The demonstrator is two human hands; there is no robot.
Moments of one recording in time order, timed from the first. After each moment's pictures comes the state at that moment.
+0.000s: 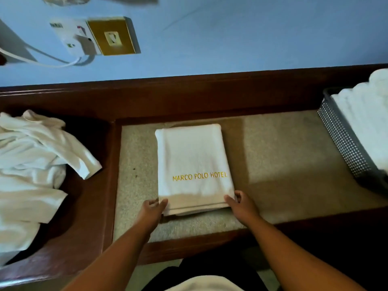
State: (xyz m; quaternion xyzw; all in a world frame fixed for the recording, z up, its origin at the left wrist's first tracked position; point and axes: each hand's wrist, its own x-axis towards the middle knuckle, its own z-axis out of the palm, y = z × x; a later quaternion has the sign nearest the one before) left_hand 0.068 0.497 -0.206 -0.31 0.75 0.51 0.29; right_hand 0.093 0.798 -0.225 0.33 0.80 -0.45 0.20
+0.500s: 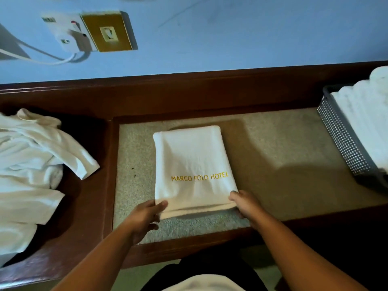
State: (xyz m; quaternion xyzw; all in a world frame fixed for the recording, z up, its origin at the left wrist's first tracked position) left_hand 0.066 0.476 -0.190 -0.25 0.64 0.62 0.39; right_hand 0.084 0.799 -0.193 0.37 0.75 -0.49 0.25
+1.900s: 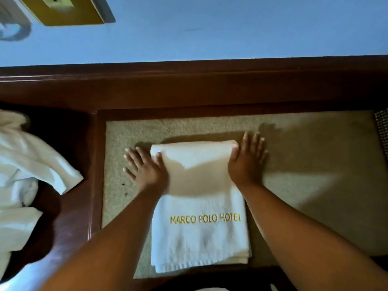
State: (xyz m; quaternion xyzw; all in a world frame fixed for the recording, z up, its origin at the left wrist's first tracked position) left_hand -0.123 0.533 -0.260 -0.23 0.93 0.24 0.13; right_hand -0.123 0.796 -0.254 0.23 0.96 -0.15 0.07
